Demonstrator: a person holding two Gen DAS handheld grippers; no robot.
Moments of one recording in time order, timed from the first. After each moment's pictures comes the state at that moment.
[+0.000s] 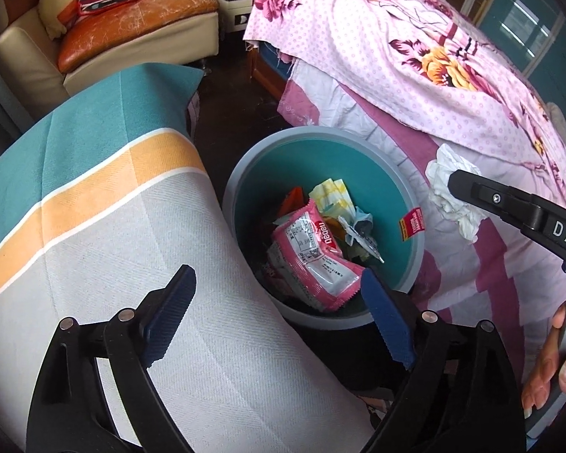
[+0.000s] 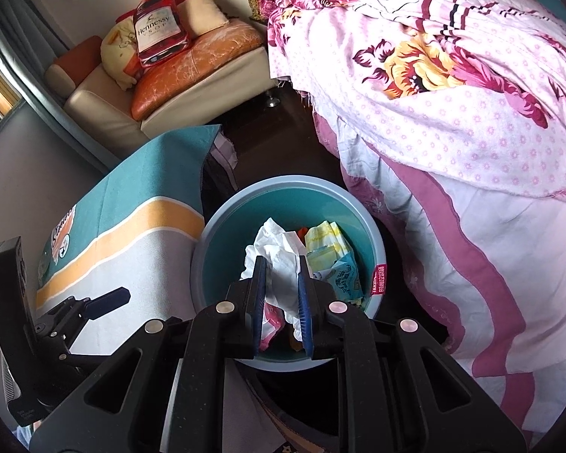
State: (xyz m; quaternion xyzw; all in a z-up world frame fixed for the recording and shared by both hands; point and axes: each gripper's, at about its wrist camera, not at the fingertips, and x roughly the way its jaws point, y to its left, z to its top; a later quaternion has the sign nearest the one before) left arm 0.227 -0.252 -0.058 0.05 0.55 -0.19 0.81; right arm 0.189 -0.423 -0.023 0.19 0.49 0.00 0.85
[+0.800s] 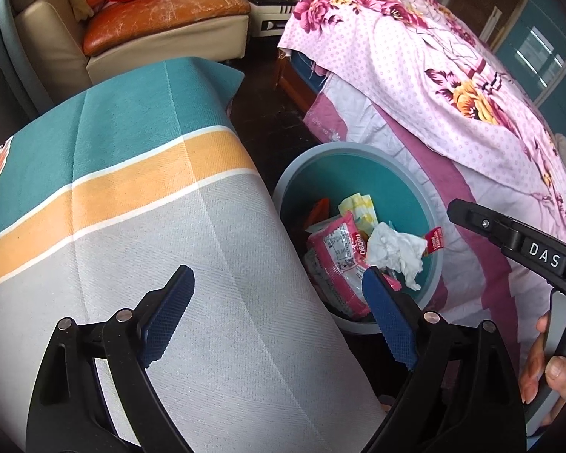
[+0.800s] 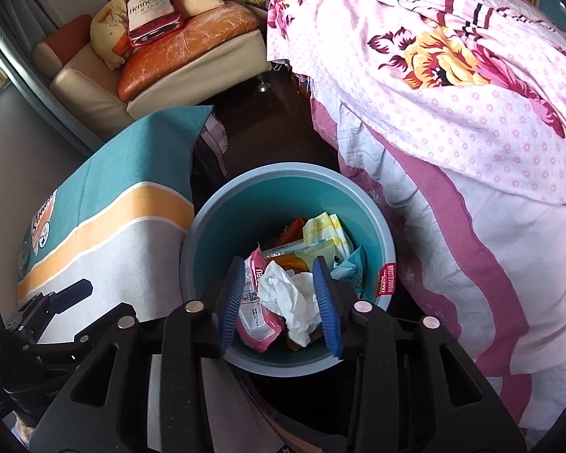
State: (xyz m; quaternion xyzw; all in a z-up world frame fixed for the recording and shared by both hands) left arm 0.238 -0.211 -0.056 0.02 0.54 -0.16 0.82; right arm 0.209 -0.401 -0.036 0.15 0.52 -0.01 0.84
